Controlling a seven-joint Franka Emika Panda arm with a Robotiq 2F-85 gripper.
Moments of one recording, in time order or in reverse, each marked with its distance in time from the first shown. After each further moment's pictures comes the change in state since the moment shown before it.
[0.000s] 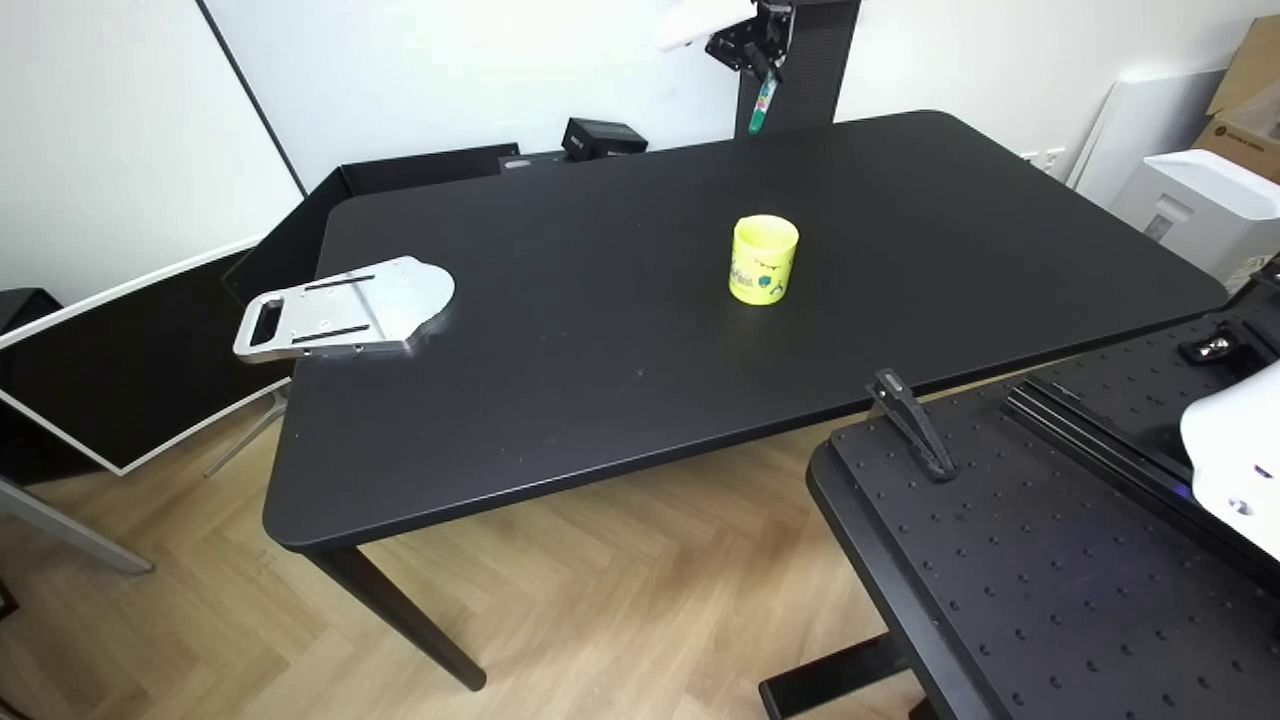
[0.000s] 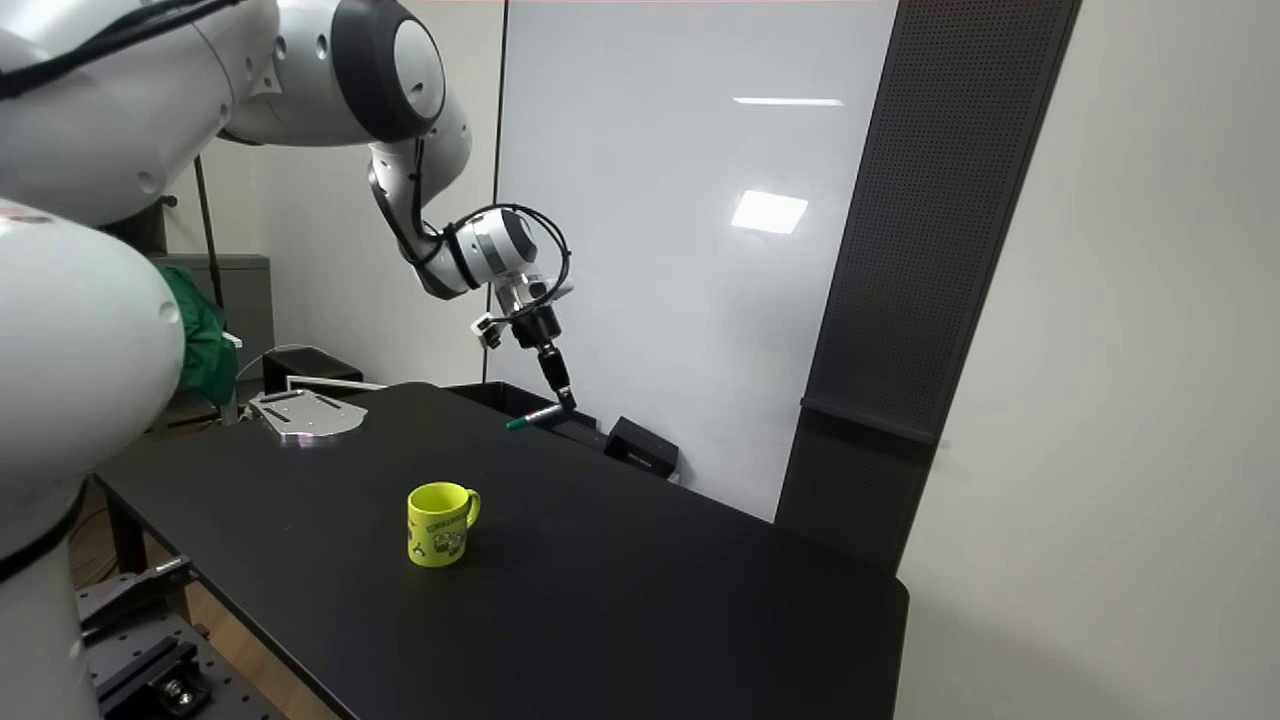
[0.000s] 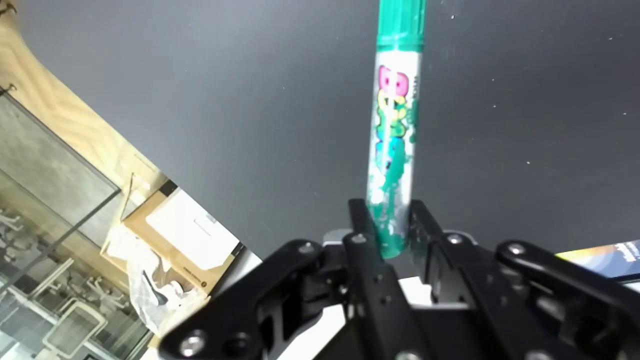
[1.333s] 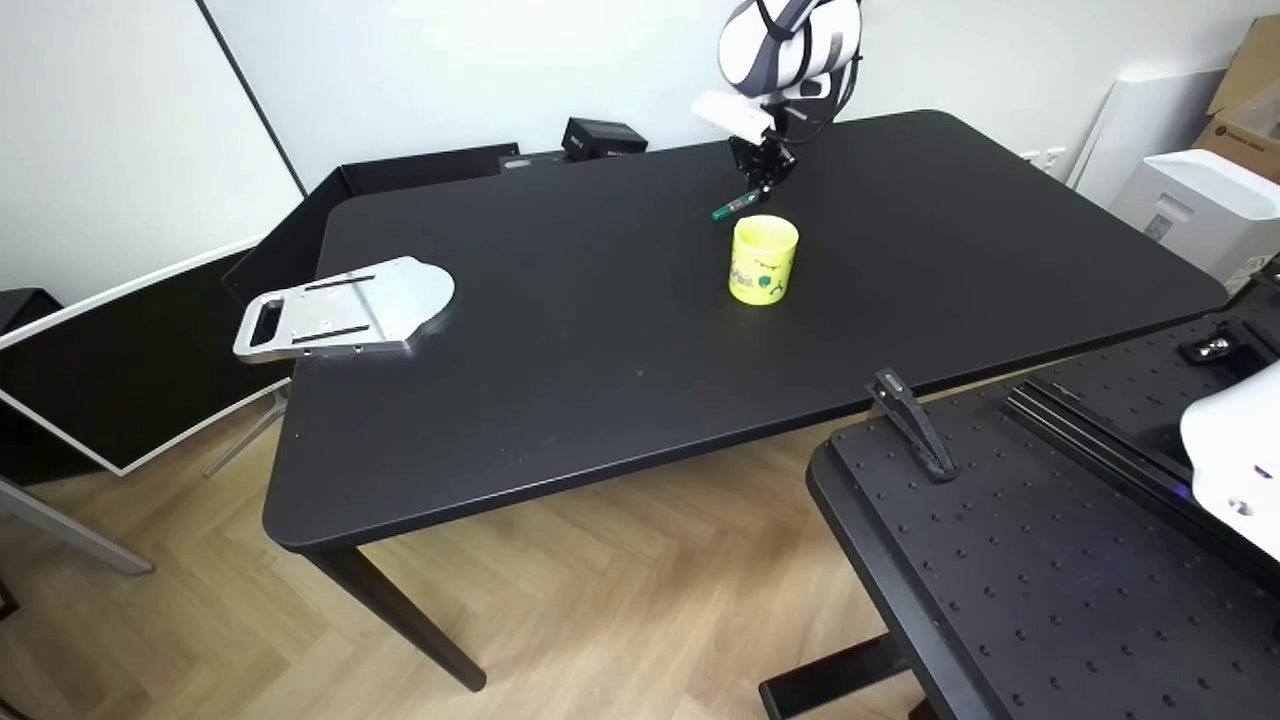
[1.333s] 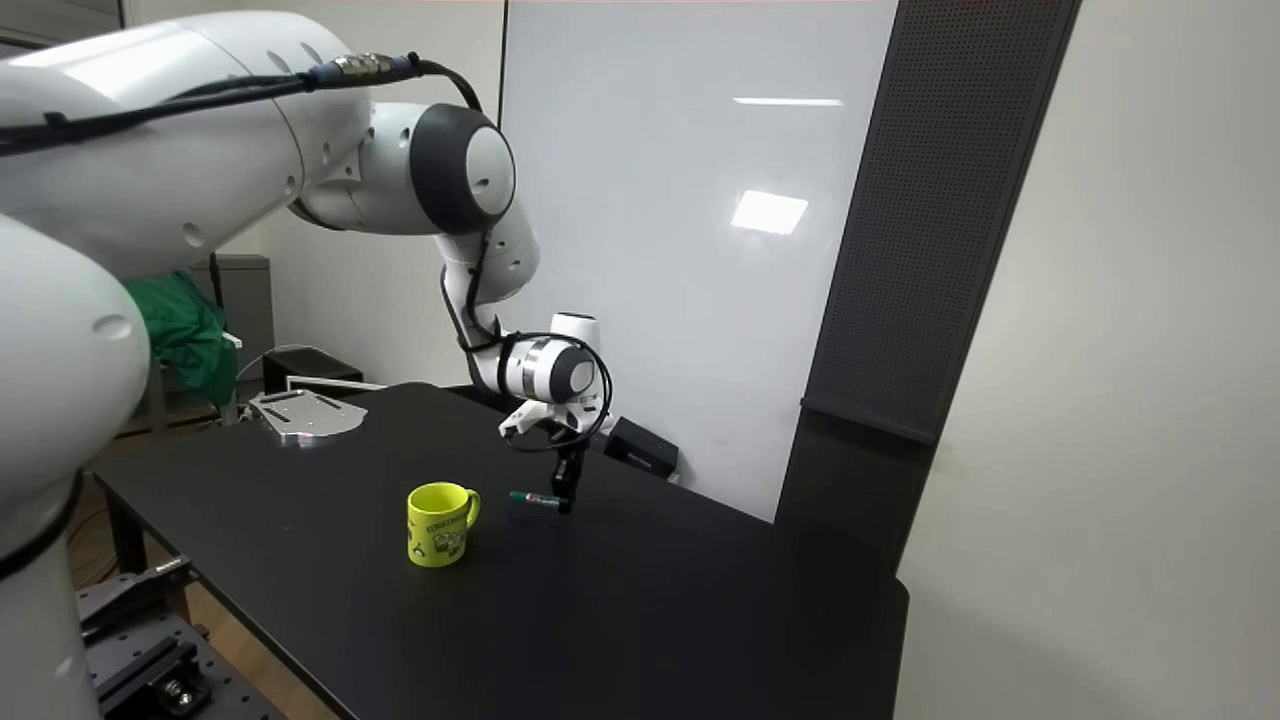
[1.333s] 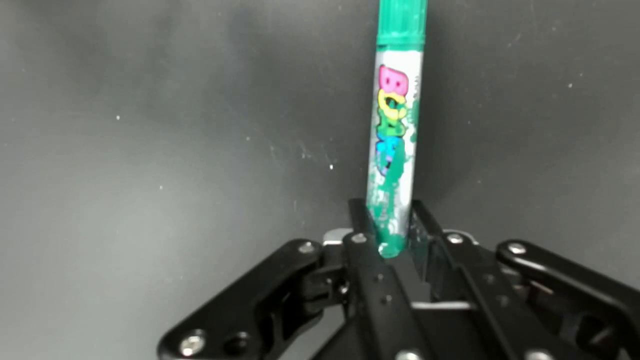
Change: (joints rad) arm -0.217 0.219 0.047 -0.099 0.547 0.591 0.008
